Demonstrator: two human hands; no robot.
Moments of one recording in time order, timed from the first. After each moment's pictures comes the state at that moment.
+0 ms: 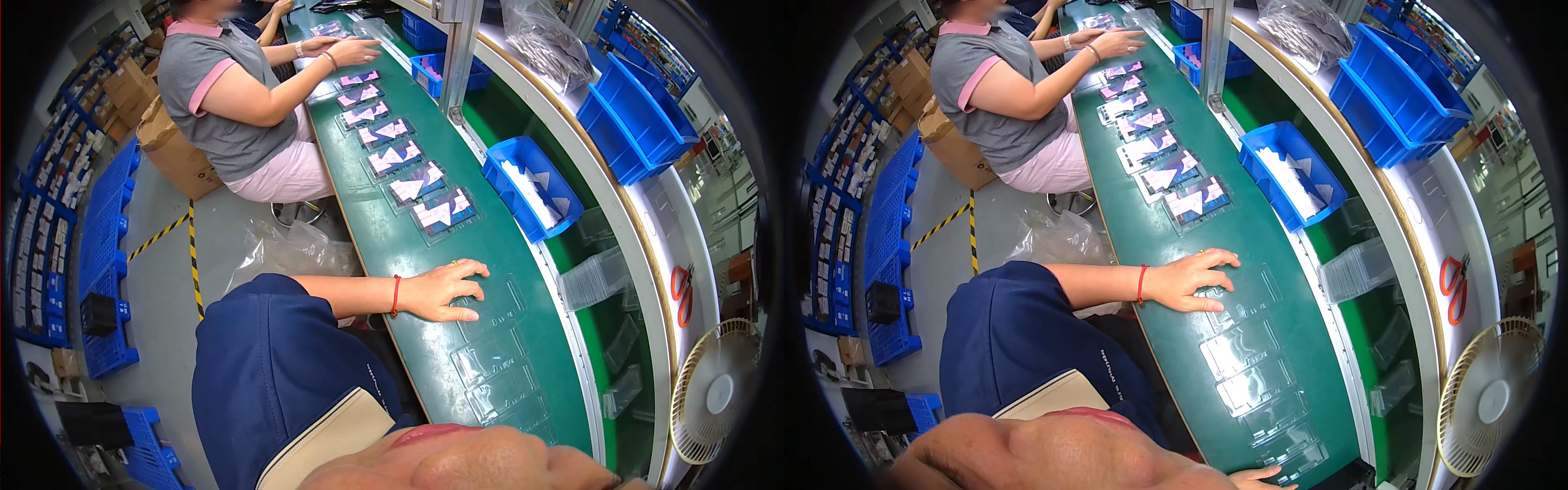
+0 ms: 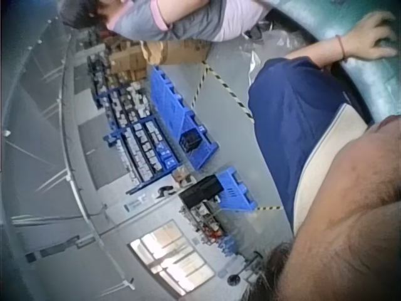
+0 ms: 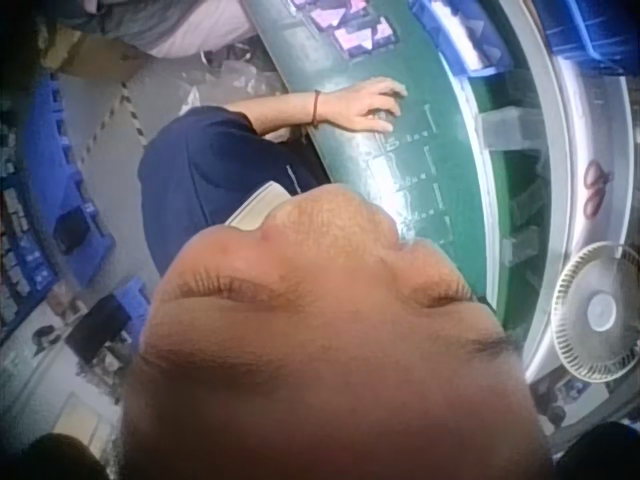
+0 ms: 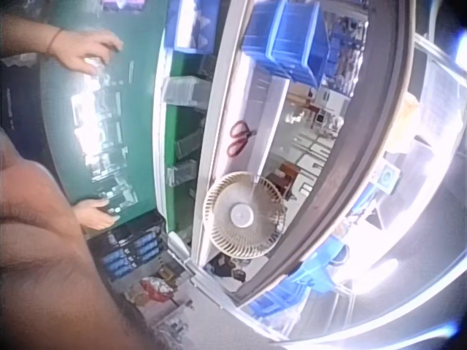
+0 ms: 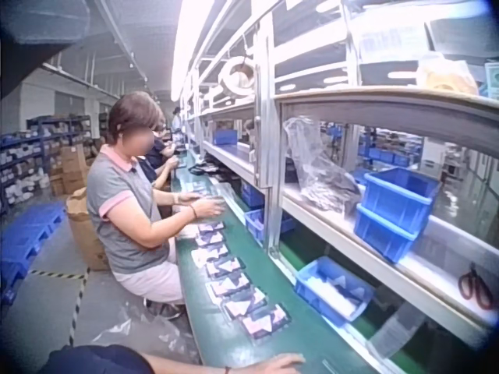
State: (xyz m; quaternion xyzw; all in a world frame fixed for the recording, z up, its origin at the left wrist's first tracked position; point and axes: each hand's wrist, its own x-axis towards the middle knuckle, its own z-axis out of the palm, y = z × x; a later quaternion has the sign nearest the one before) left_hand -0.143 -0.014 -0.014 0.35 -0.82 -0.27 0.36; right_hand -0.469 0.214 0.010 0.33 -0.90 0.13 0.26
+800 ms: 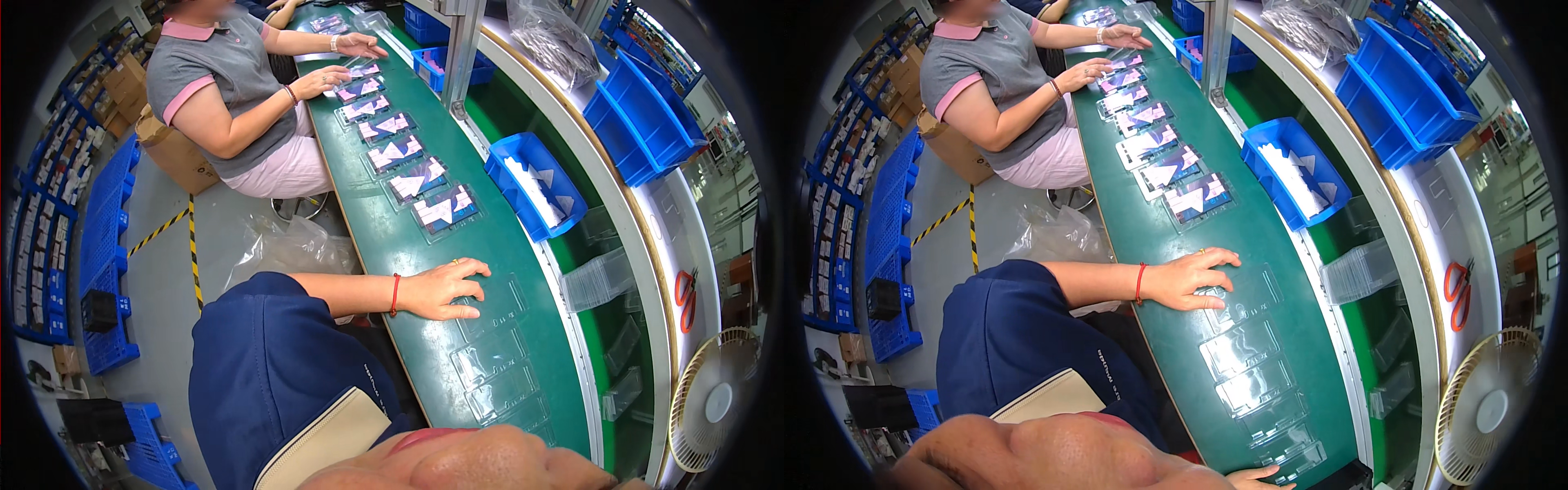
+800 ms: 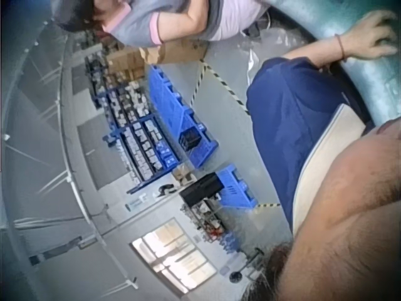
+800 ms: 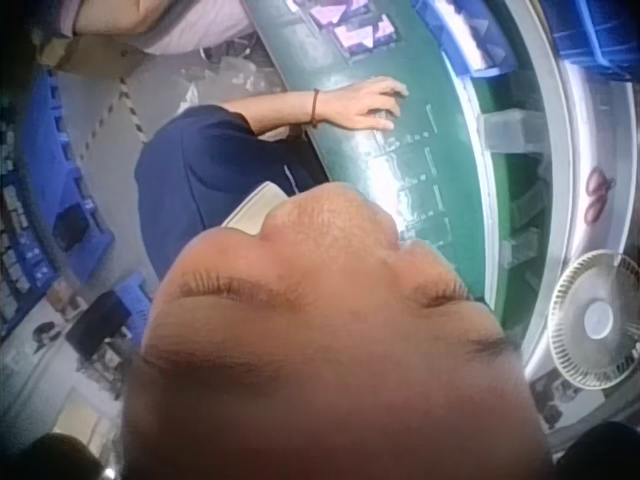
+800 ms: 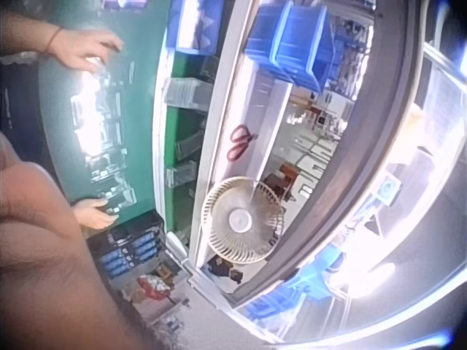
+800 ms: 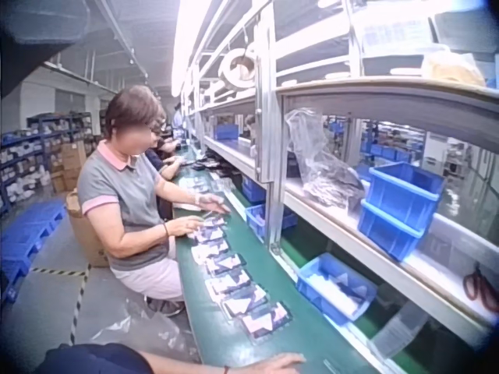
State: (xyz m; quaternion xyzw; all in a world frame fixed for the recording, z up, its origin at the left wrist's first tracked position) left_hand -0.143 -0.014 -0.014 0.35 -0.82 -0.27 0.37; right_hand -0.475 0.214 0.006 0.36 -0.88 0.10 0.28
